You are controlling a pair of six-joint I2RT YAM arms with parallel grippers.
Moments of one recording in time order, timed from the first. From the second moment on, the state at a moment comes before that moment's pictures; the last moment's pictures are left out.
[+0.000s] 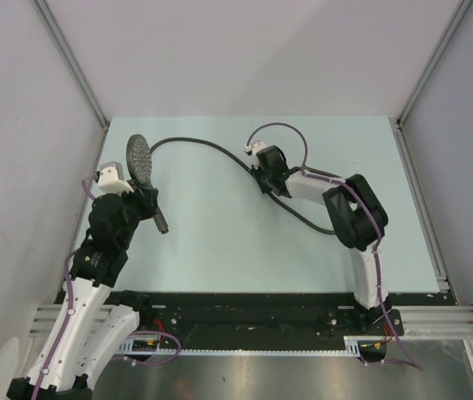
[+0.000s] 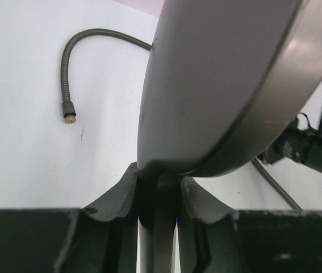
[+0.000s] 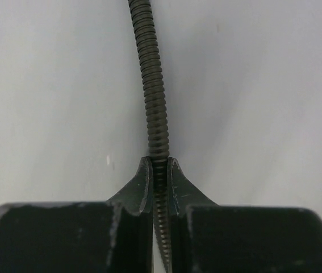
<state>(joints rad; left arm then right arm) -0.25 0.61 0.75 -0.38 -0.19 -0.44 0.57 2.17 1.51 -0.08 0.11 -0.04</state>
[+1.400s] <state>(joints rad) -0.22 0.63 0.75 -0.38 -0.20 -0.47 0.13 1.48 0.77 0.33 0.09 0.47</state>
